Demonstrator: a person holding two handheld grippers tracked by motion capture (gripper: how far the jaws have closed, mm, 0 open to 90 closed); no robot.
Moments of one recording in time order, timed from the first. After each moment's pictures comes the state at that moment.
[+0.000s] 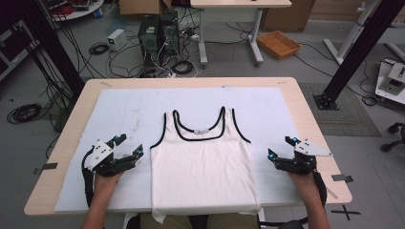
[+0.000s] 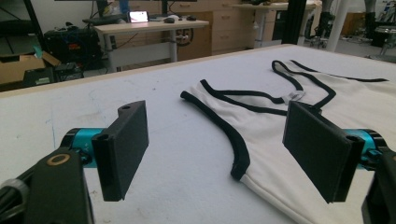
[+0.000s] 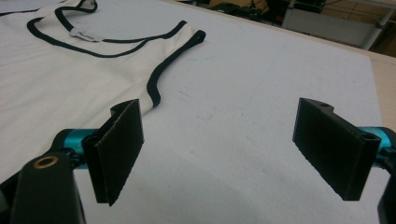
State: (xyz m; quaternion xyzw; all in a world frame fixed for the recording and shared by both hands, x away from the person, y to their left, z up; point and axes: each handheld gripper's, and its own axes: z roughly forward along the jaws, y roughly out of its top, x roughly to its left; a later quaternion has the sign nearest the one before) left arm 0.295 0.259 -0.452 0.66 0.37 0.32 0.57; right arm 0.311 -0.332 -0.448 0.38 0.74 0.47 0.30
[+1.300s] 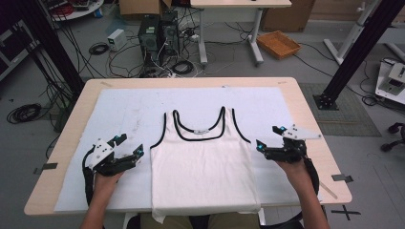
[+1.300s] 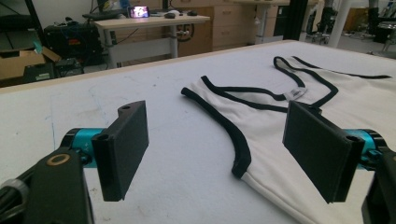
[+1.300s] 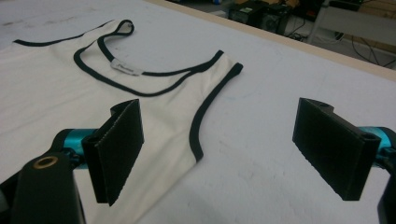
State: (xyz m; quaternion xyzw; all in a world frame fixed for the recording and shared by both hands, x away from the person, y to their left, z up) left arm 0.297 0.258 -0.452 0.66 0.38 0.31 0.57; right arm 0.334 -0.292 -0.402 0.36 0.76 0.47 0.25
